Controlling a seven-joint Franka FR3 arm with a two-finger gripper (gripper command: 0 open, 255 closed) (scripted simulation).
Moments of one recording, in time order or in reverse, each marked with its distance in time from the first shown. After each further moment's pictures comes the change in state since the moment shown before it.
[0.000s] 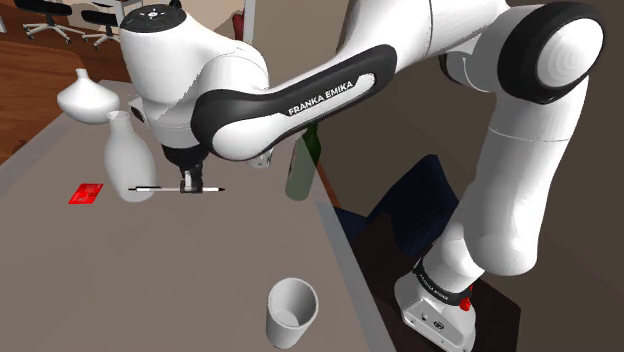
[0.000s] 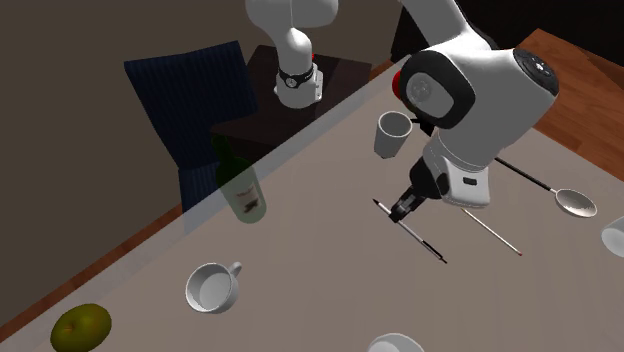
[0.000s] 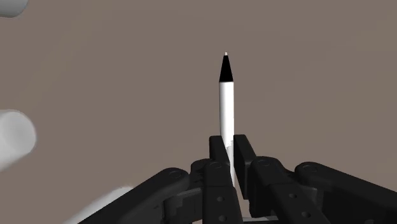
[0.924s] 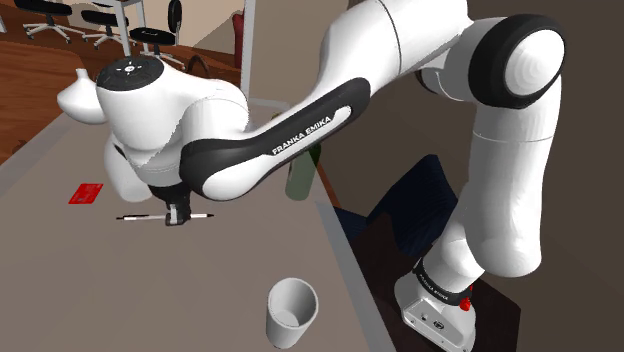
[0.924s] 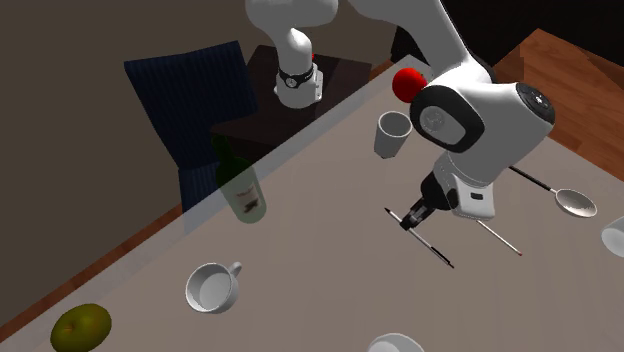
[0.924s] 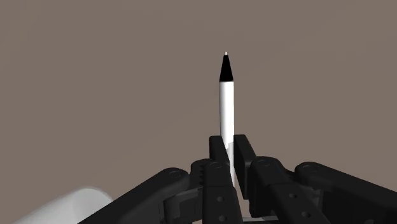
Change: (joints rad) arm 0.073 0.121 -0.012 0.026 -0.075 0.048 0.114
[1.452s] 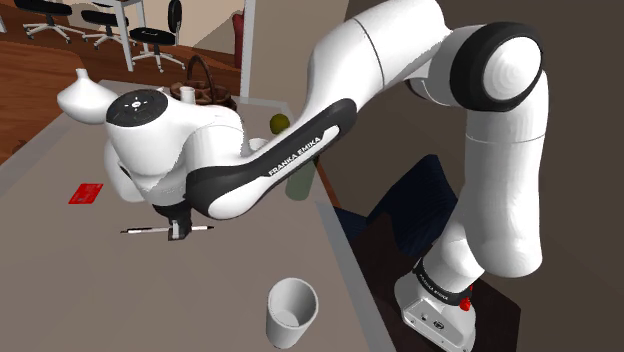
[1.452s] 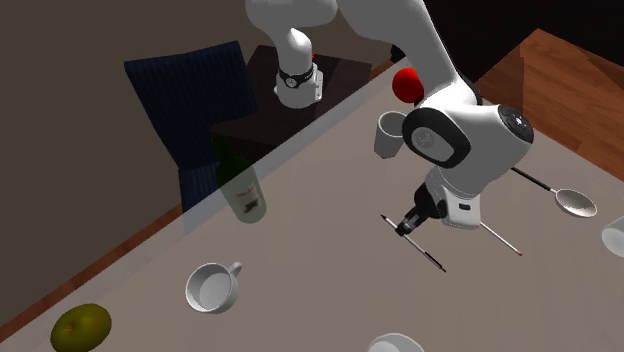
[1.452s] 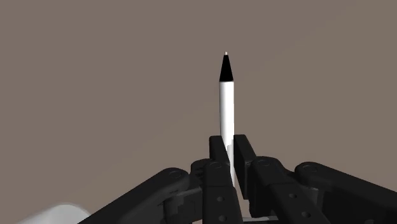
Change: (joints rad) arm 0.015 0.061 -0.024 -0.021 -0.049 0.068 0.046
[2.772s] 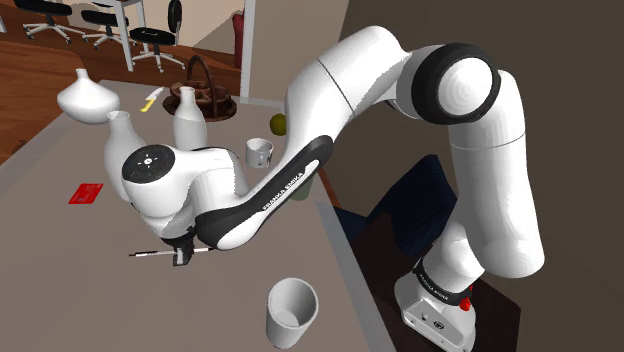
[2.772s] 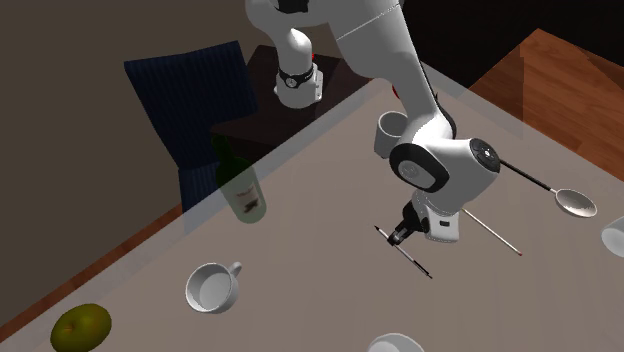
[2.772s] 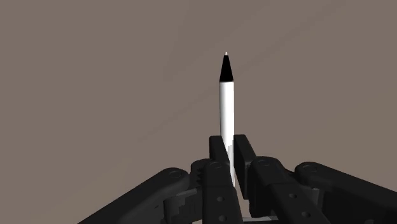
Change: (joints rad) arm 0.041 0.141 -0.062 -0.006 -0.103 0.122 0.094
